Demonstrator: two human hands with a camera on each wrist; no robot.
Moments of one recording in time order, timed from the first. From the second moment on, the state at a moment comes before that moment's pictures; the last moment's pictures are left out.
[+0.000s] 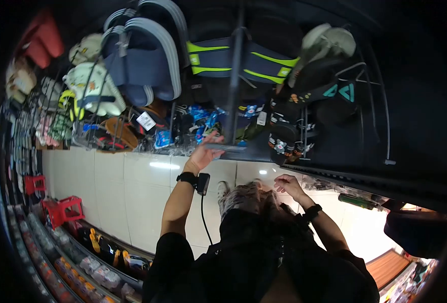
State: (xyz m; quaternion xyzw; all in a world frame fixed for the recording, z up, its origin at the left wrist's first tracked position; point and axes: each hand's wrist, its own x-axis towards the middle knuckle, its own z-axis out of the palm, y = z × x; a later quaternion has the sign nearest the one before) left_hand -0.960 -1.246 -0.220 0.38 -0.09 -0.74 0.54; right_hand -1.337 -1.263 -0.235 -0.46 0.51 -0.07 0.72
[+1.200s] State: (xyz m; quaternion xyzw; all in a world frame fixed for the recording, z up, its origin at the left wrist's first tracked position) left_hand -0.937 -0.420 -0.285 0.43 0.57 -0.11 0.69; right_hand -0.721 -0.922 -0.310 -0.83 0.06 0.44 0.34
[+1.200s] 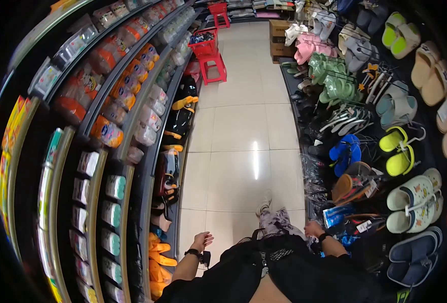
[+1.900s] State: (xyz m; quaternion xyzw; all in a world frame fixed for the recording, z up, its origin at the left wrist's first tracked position) left_hand -0.578 -0.171 -0.266 0.36 0.62 -0.08 0.69; right_hand -0.168 -0.493 -0.262 -0.84 -0.13 0.37 0.37
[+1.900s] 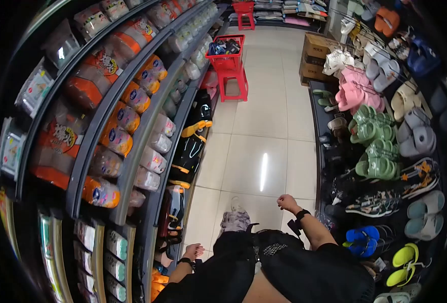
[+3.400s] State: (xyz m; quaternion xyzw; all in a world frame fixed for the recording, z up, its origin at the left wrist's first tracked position) left_hand 0.588 0.417 -0.107 0.64 0.38 -0.05 0.66; right_hand 0.830 0.197 -0.102 -0.67 -0.11 0.43 0.59
